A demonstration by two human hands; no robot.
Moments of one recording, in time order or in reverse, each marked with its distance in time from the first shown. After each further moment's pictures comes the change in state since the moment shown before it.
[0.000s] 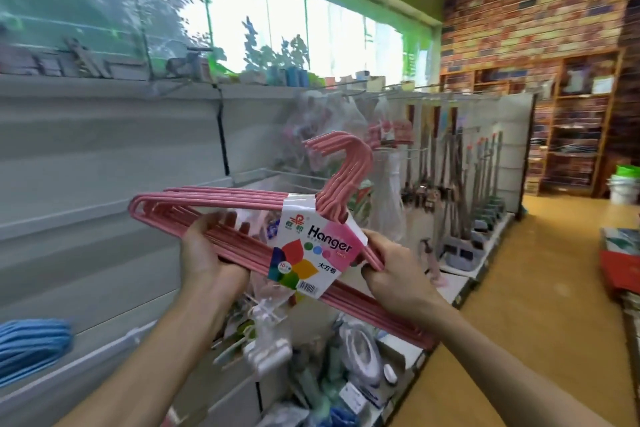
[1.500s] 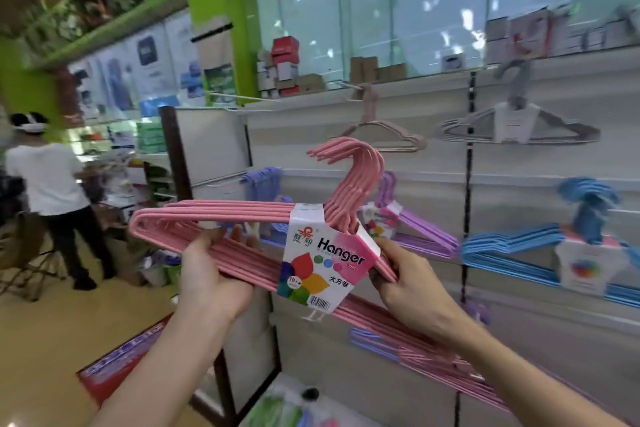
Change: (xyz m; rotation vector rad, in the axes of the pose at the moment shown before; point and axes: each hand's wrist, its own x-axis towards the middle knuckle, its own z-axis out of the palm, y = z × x) left_hand -0.571 0.488 -0.340 -0.103 0.704 1.104; right_hand -0.308 -0.588 0.402 0.677 -0.825 -0.781
